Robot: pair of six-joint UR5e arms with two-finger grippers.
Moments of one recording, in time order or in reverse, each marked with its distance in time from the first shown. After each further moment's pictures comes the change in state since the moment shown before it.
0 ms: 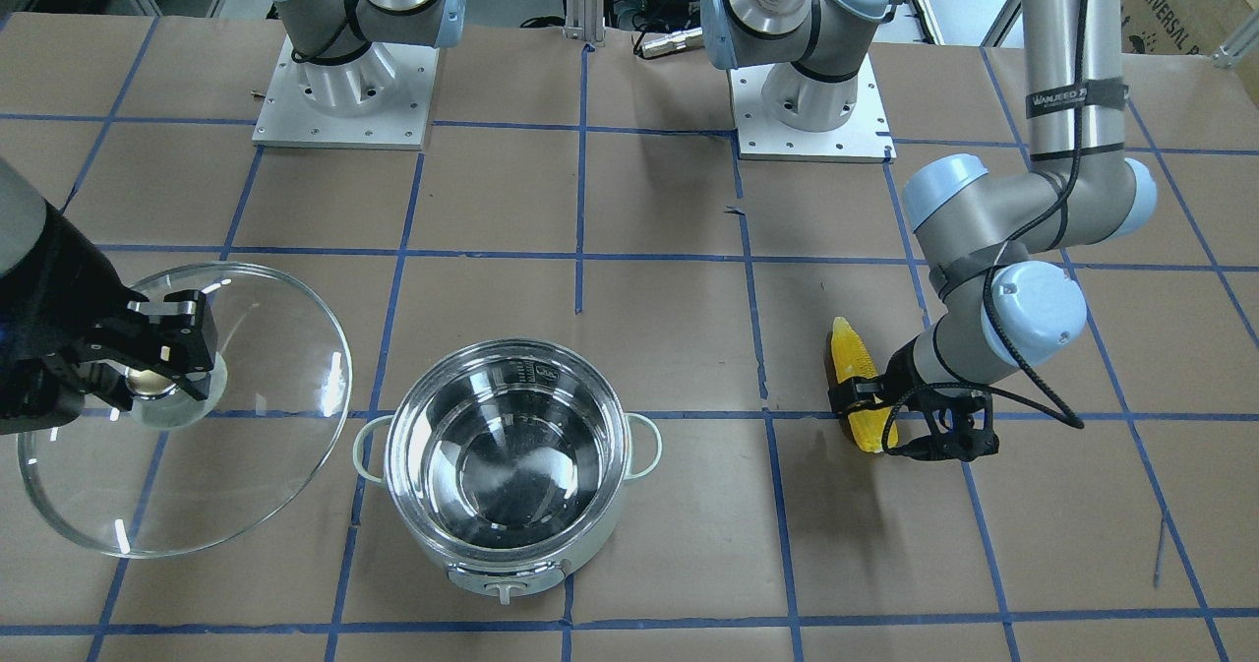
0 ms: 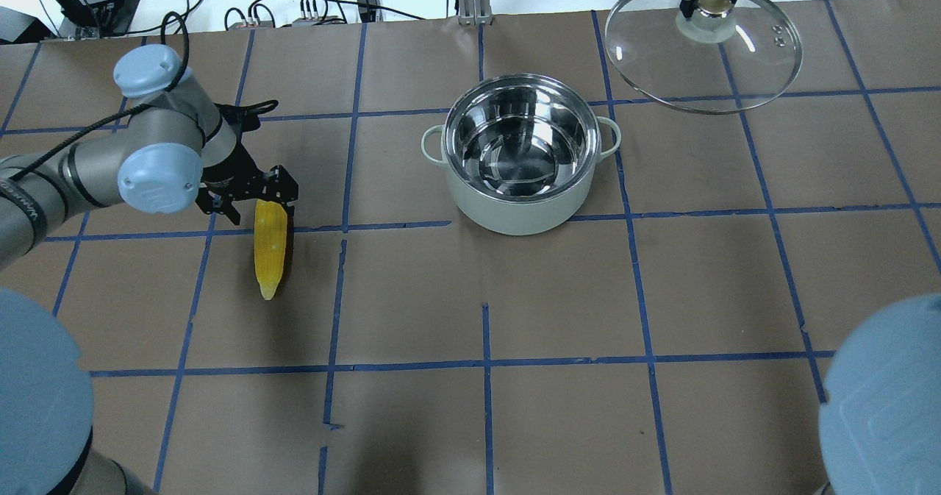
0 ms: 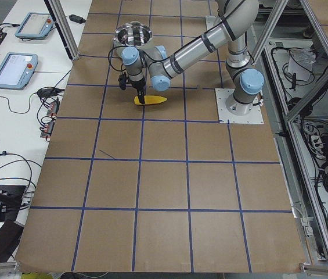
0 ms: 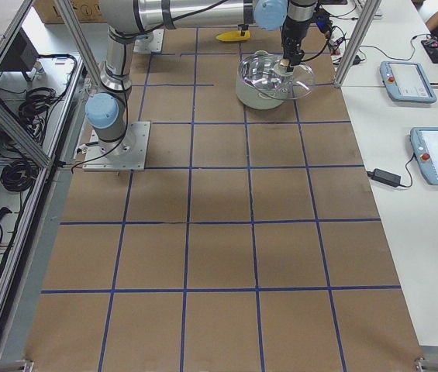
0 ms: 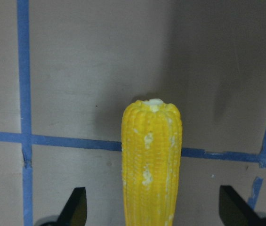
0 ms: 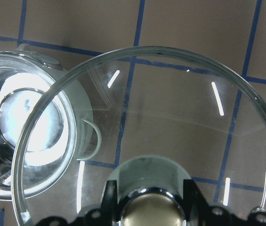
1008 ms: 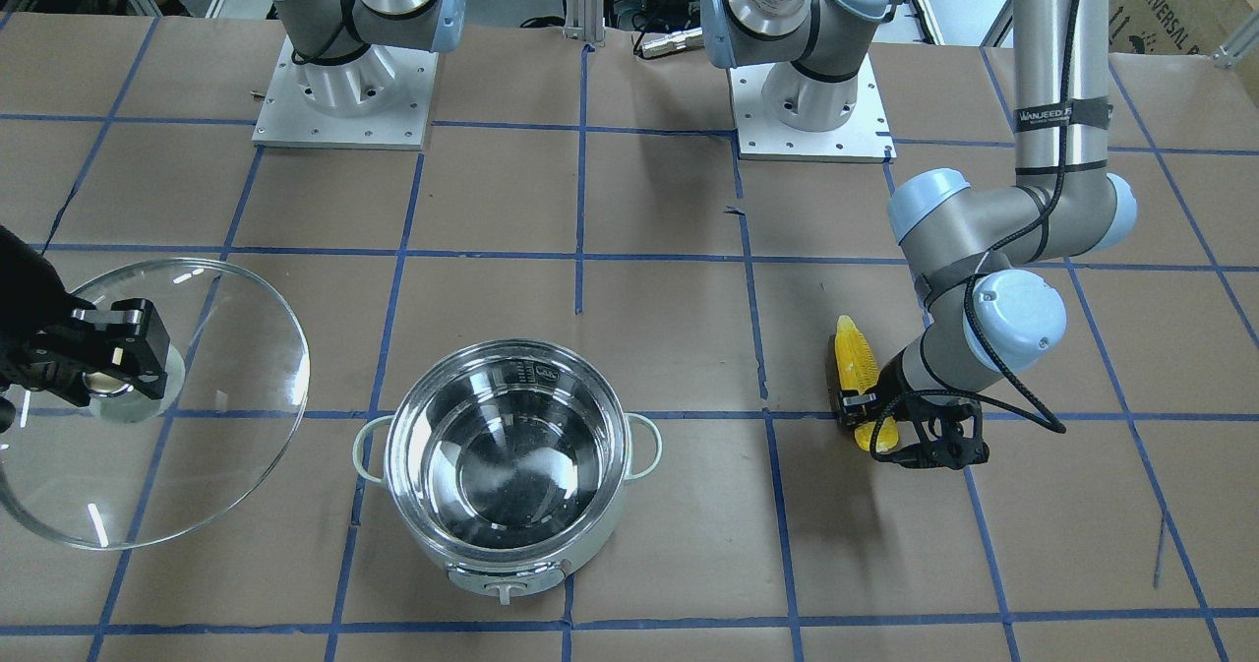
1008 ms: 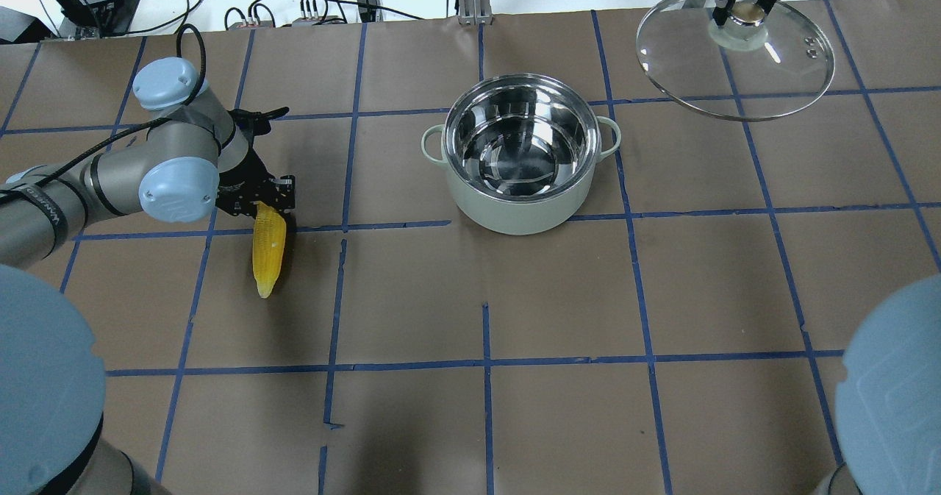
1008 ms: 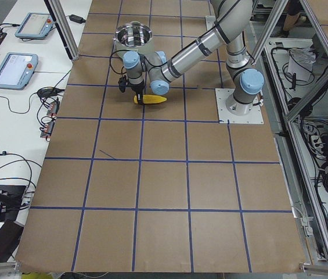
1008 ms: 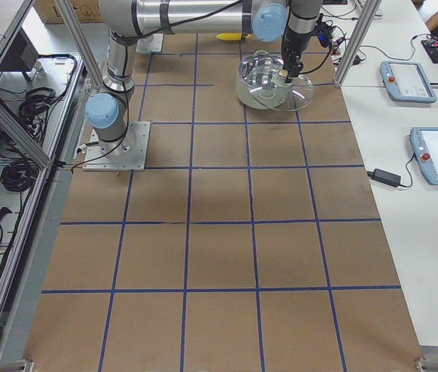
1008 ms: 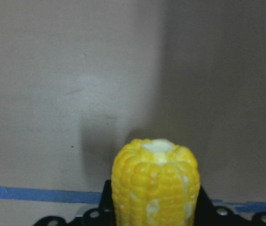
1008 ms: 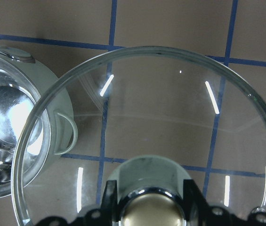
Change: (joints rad) left arm -0.009 -0.004 -0.003 0.042 0.007 0.011; right arm -0.047 0.000 0.019 0.013 -0.005 0.001
